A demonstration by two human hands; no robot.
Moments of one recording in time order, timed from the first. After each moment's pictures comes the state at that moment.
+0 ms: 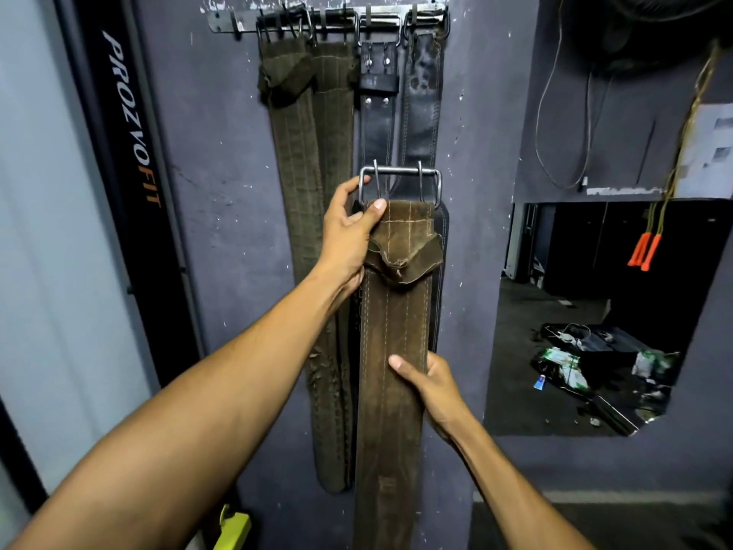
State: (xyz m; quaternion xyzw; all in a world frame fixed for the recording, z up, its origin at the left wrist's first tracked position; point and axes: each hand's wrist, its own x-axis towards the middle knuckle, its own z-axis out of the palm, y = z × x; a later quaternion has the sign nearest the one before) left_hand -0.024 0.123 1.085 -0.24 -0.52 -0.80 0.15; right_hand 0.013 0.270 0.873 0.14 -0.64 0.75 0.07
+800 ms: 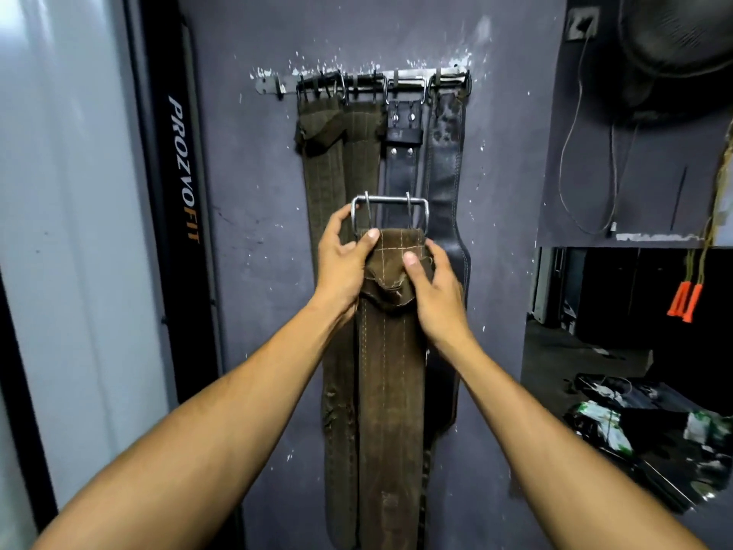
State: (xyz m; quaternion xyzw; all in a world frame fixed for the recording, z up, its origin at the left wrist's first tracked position) left_hand -0.034 0.091 1.099 -0.26 -0.52 -0.77 0.25; right_hand -0.019 0.236 1.058 0.20 -0.69 0.63 0.30
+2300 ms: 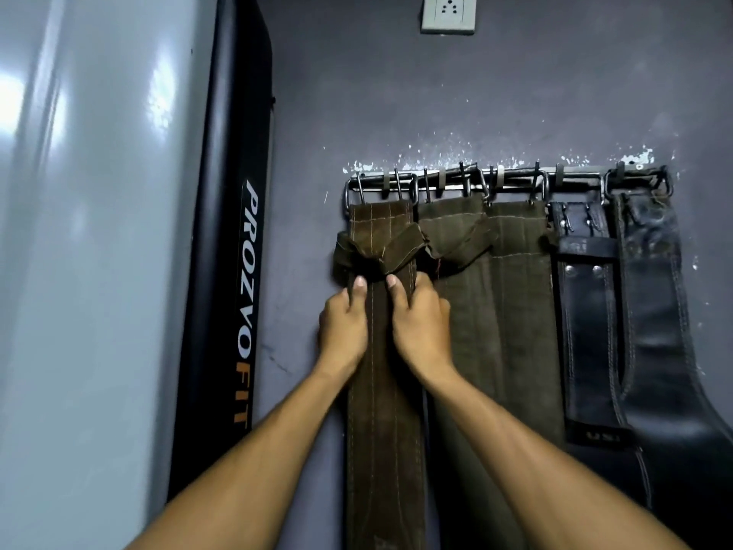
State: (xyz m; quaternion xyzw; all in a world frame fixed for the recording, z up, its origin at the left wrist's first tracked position) left_hand -0.311 -0.133 1.210 -0.18 -0.67 -0.59 0.42; right_hand -0.288 -0.023 1.217 0.18 -0.69 0.50 0.50
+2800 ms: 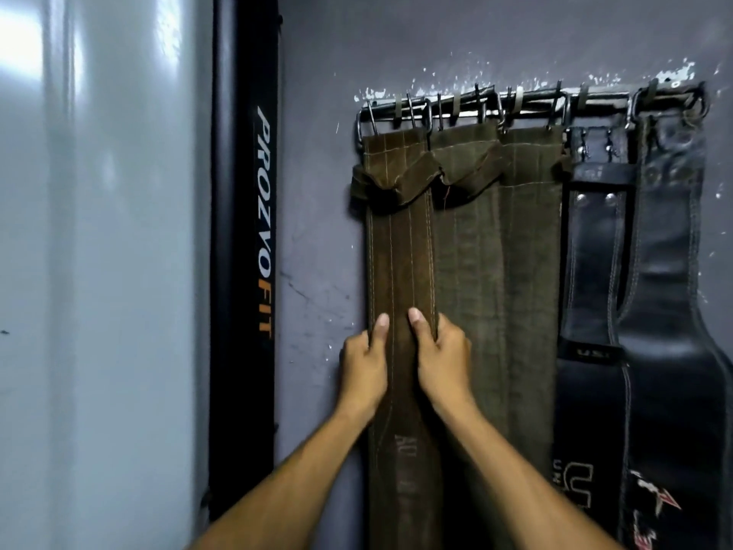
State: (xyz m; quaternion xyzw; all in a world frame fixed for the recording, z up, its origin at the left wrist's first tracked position) left_hand -0.280 -0.111 1.056 -0.15 -0.63 -0.70 0.32; right_hand -0.265 -0.002 1.070 0.19 -0.68 0.59 0.41
